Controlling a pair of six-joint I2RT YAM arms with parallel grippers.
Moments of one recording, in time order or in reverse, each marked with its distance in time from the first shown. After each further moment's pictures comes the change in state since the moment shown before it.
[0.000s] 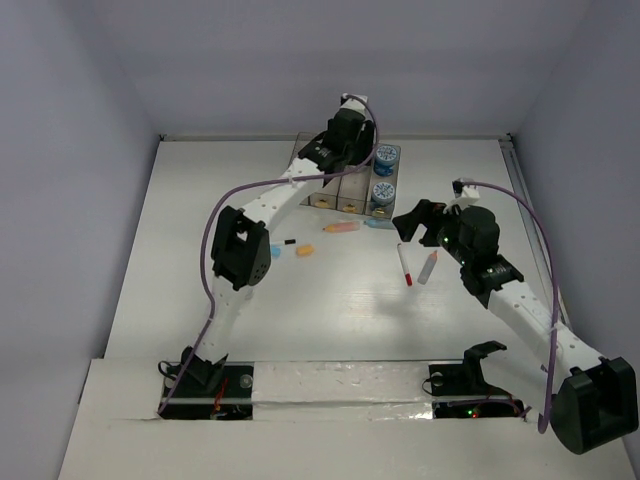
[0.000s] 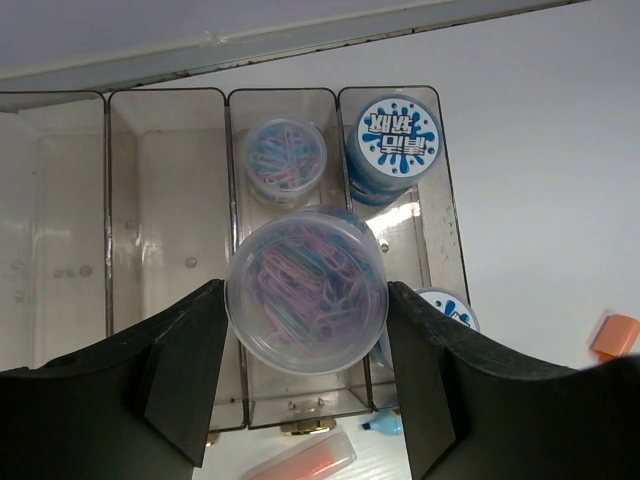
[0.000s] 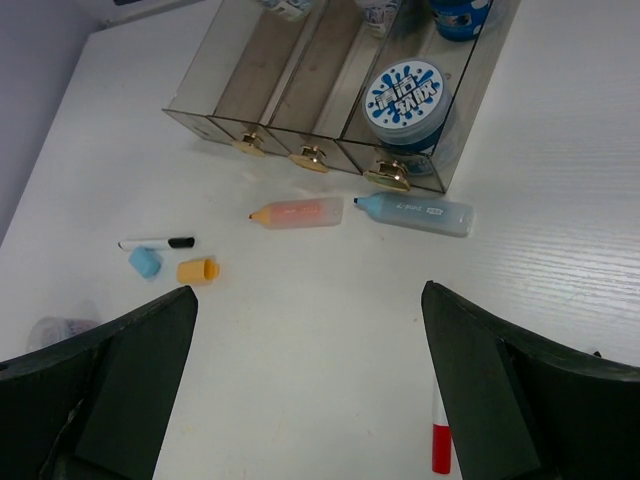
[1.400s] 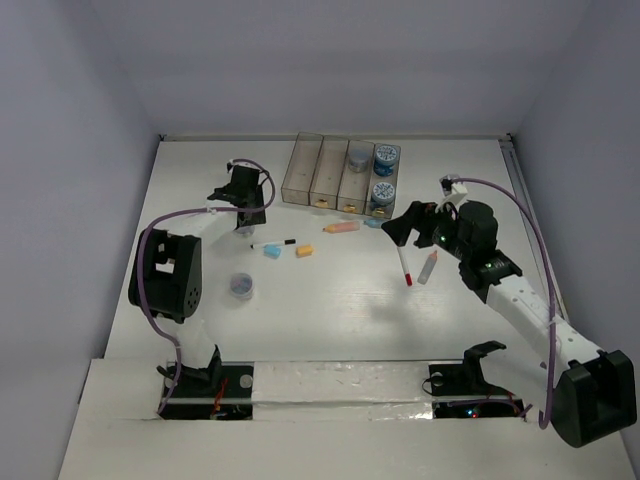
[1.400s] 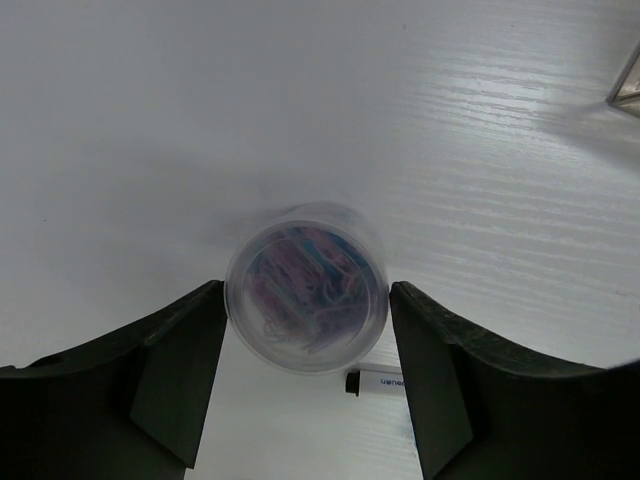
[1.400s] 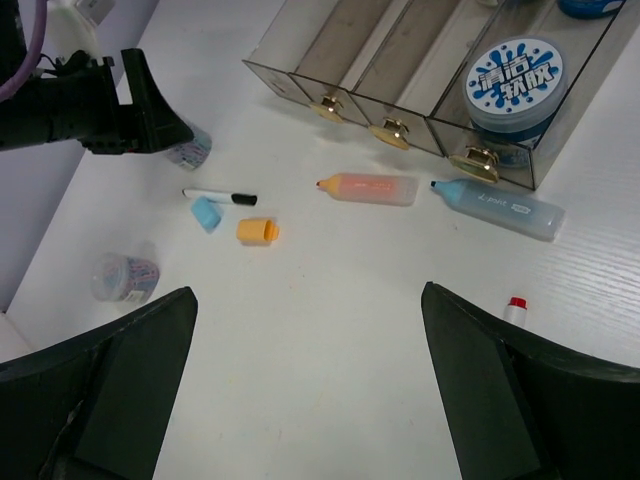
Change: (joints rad) left arm 0.381 -0.512 -1.043 0.093 -0.128 0.024; right arm 0.000 0.031 0.035 -0.003 -0.216 -0.015
